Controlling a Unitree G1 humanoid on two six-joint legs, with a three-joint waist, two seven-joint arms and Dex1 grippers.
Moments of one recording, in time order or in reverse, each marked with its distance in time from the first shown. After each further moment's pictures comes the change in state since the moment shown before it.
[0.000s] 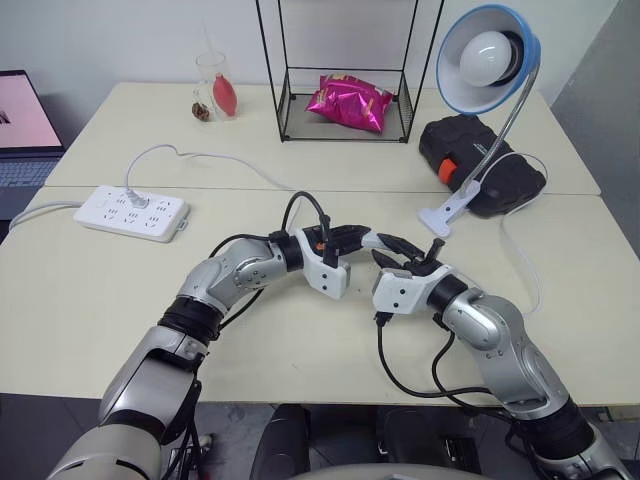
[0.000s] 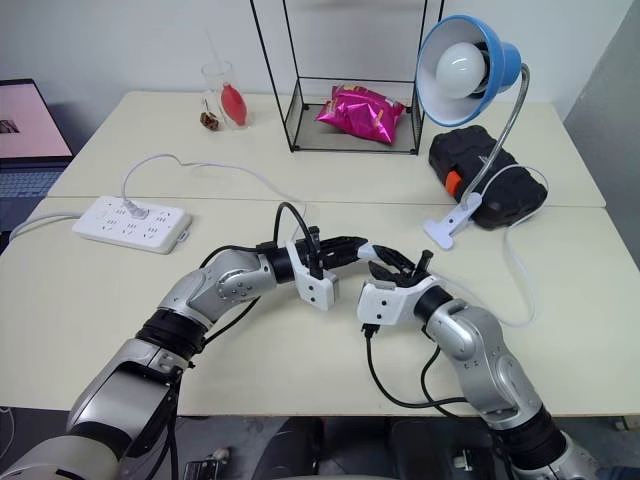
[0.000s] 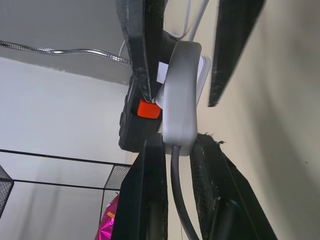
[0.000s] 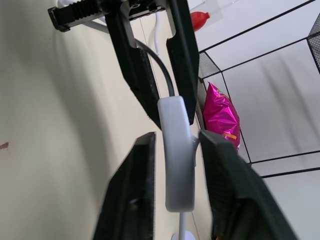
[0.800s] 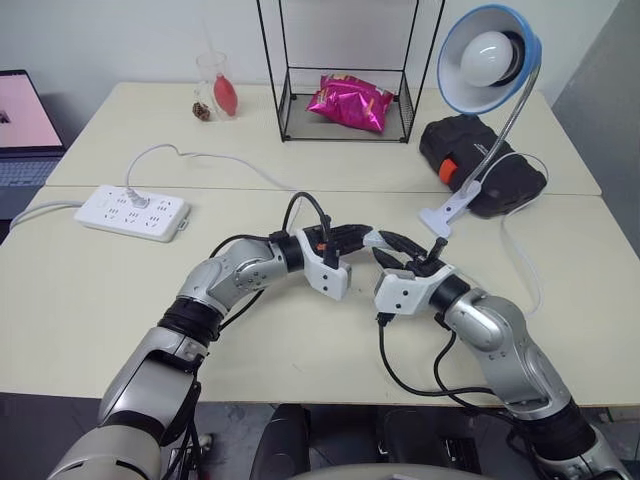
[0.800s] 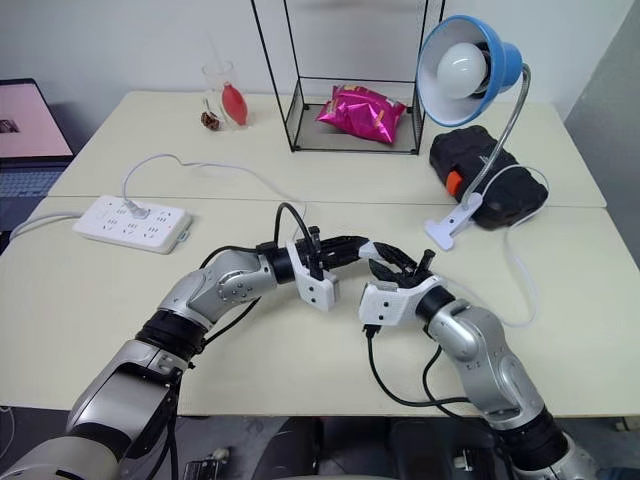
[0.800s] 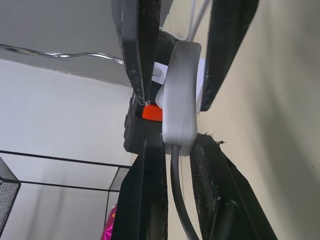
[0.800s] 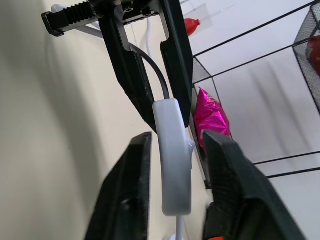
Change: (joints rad) left arm 0.012 0.000 0.000 -0.027 0.010 0.003 0.028; right arm 0.036 -0.012 -0.034 0.000 -0.003 -0.070 -0.053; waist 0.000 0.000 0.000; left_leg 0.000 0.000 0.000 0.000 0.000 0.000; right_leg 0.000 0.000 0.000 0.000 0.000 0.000
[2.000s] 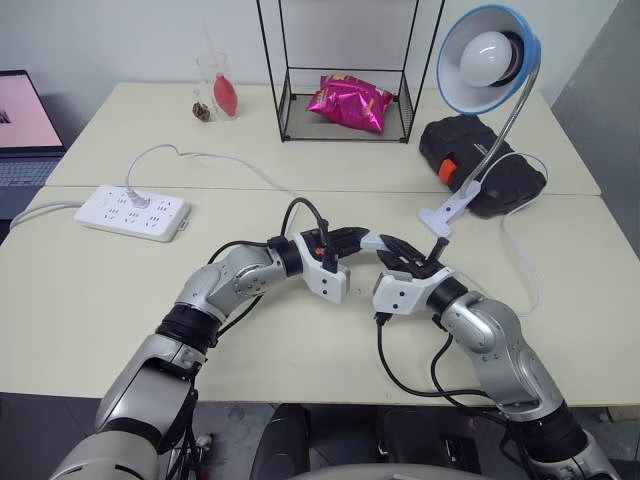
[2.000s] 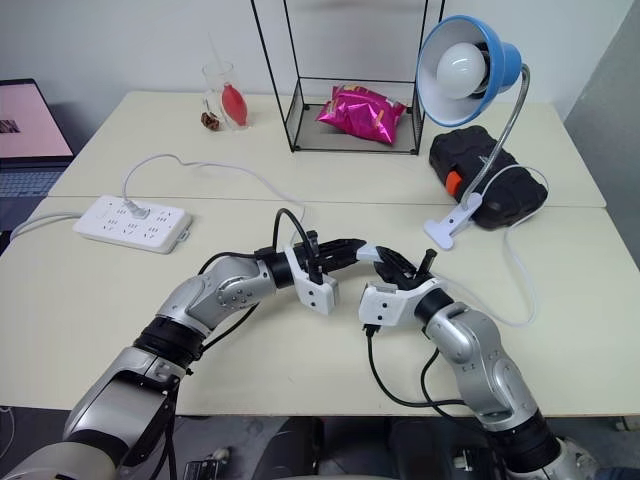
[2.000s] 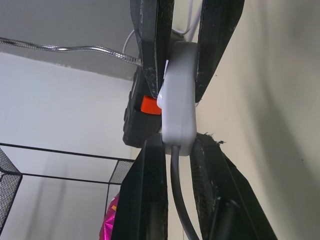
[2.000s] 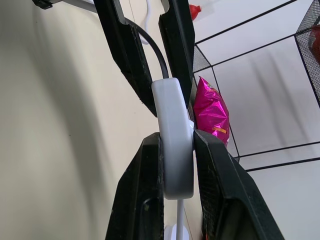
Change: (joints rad) left arm 0.031 0.009 0.000 -0.035 0.018 0.033 0.016; right arm -0.005 0.055 0.000 0.041 -0.071 0.010 0.005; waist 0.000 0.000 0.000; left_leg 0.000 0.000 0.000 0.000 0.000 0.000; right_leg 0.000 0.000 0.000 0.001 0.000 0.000
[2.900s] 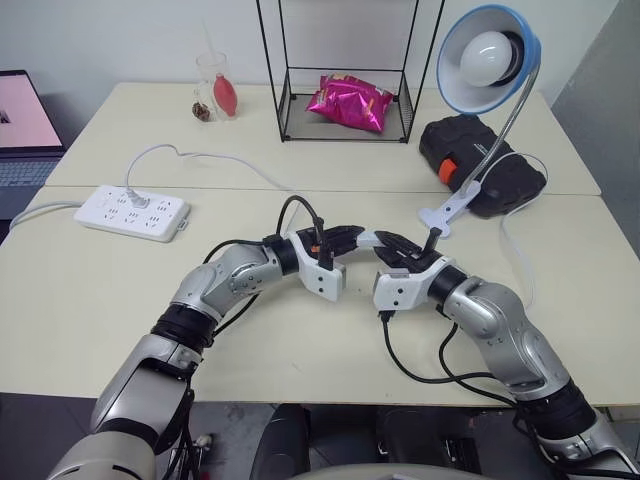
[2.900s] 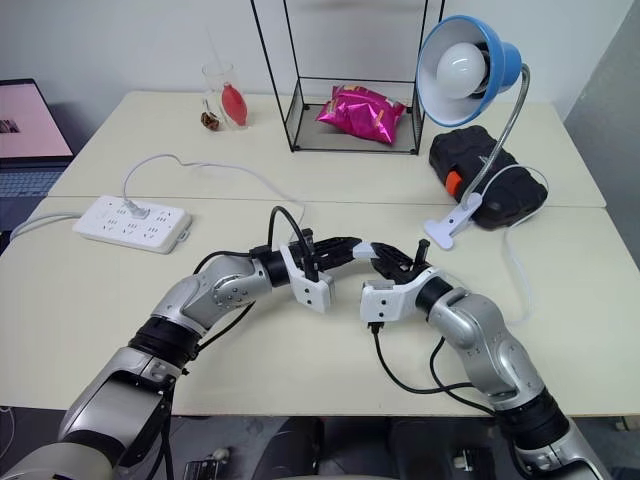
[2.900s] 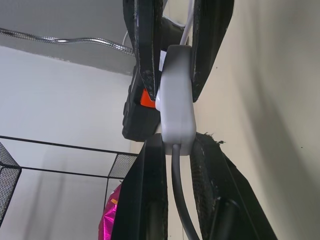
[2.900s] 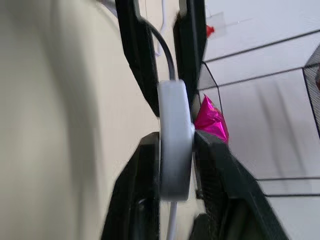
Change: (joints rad) left arm 0.002 0.002 -0.004 -0.002 -0.019 0.001 -0.012; right arm -0.098 -0.064 0.032 0.063 0.036 -0.100 0.052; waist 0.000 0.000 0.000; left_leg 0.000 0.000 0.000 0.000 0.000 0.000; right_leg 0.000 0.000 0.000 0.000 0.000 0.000
